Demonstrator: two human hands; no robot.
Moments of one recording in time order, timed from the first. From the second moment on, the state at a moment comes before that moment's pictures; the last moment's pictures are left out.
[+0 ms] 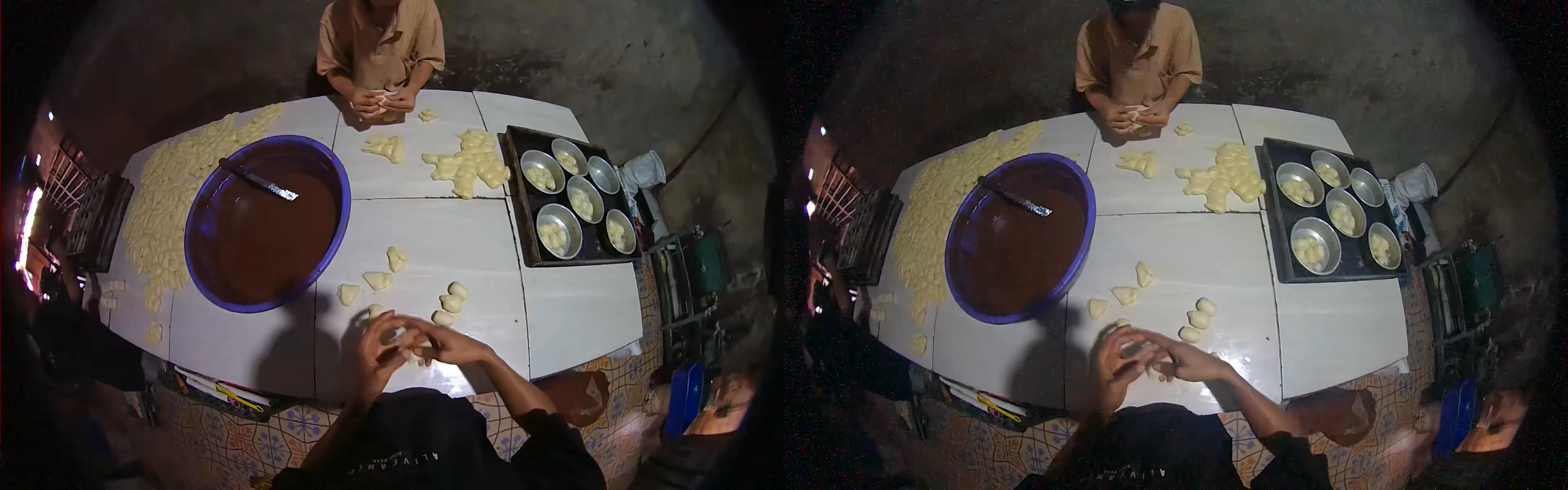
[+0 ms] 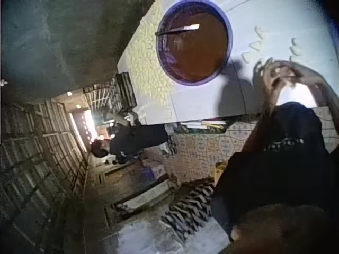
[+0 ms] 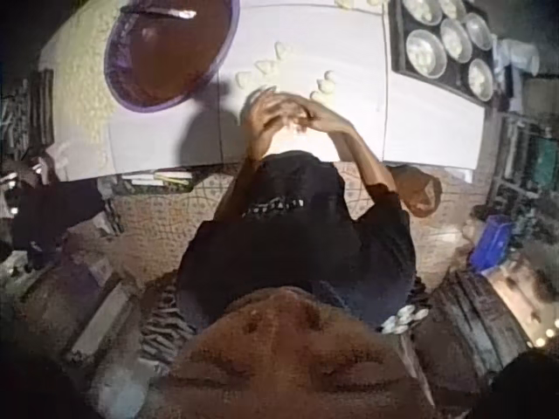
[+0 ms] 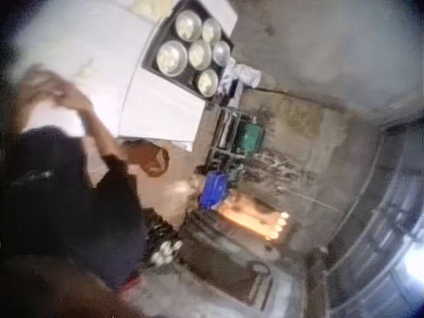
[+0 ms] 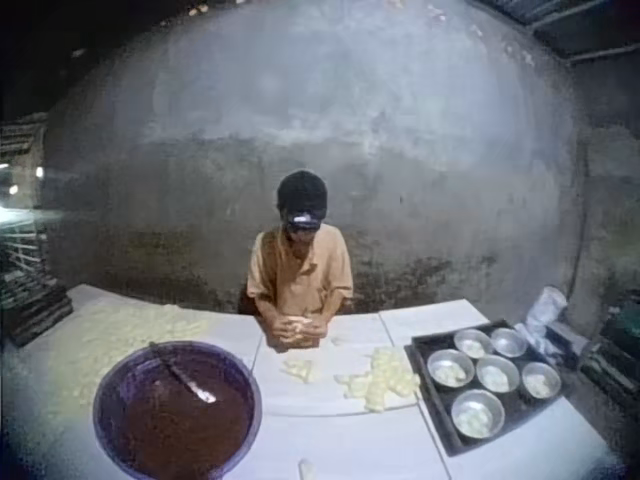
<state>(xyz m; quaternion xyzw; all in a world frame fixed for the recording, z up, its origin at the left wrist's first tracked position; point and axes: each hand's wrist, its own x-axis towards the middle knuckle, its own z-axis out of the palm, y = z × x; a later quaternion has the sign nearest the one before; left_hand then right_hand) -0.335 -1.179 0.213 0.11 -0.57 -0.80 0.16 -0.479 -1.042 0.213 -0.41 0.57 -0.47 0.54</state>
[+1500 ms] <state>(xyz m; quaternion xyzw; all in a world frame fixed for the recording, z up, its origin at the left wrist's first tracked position) -0.347 -1.211 0.258 -0.03 -0.14 -0.99 0.00 -0.437 -1.089 0.213 -0.26 0.42 -0.76 0.43</state>
